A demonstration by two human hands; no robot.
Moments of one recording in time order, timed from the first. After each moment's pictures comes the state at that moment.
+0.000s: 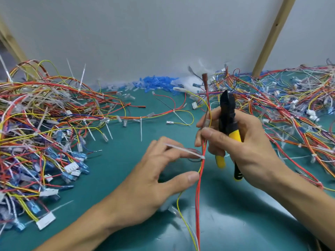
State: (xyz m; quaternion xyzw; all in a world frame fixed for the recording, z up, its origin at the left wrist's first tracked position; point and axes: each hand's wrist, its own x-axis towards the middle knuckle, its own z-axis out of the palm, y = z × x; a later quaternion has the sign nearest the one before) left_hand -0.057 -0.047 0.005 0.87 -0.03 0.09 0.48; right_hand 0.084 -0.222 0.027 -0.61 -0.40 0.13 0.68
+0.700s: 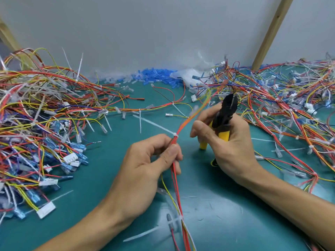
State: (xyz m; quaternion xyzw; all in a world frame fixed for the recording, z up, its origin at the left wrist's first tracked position) left_hand -0.061 -0.055 -0.005 0.76 0.04 0.17 0.62; right_hand 0.078 -0.199 -0.004 -0.64 -0.37 0.01 0.68
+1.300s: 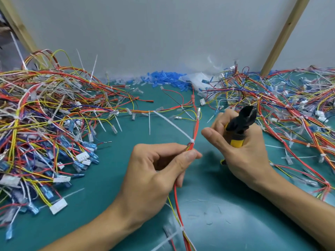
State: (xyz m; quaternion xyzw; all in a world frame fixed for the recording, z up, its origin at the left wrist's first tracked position) left_hand -0.069 -0.061 0.002 0.74 0.02 0.24 0.63; right_hand 0.075 -0.204 0.004 -0.68 -0.38 0.00 0.63
